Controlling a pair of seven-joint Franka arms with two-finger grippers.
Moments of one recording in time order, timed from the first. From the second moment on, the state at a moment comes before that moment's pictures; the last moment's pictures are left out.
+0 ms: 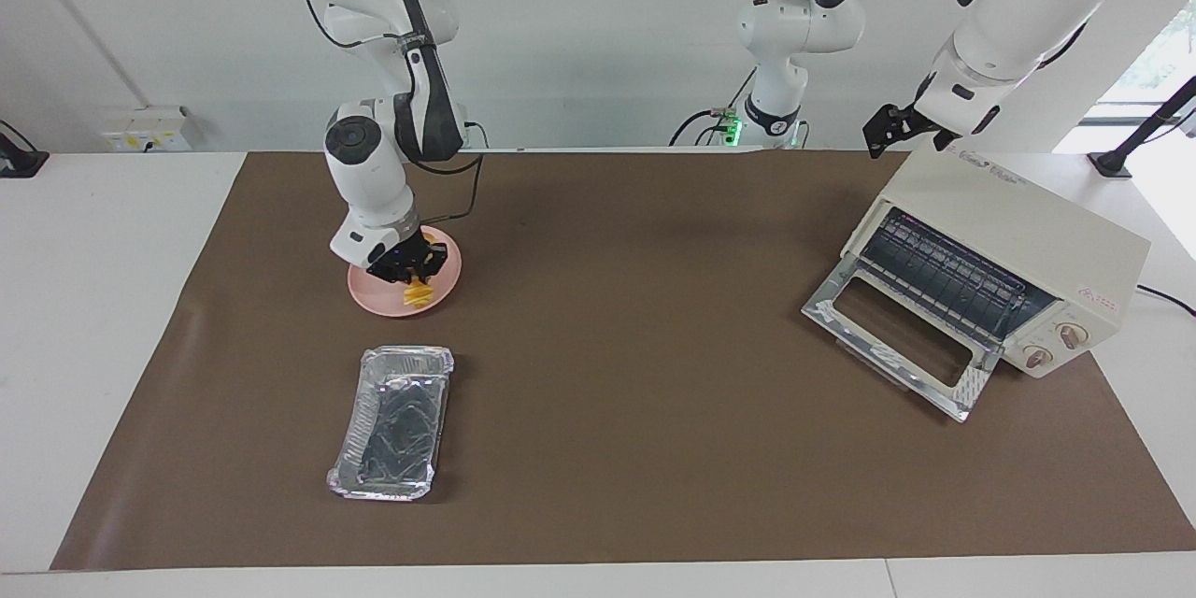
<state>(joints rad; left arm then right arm) -0.09 -0.04 -0.03 -1.62 0.06 1.32 -0.11 0.15 0.04 -0.01 -2.28 0.00 2.31 -0.05</state>
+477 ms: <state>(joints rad) -0.09 -0.04 -0.03 -1.62 0.06 1.32 -0.11 0.15 0.13 -0.02 -1.90 0.00 2.07 -0.05</state>
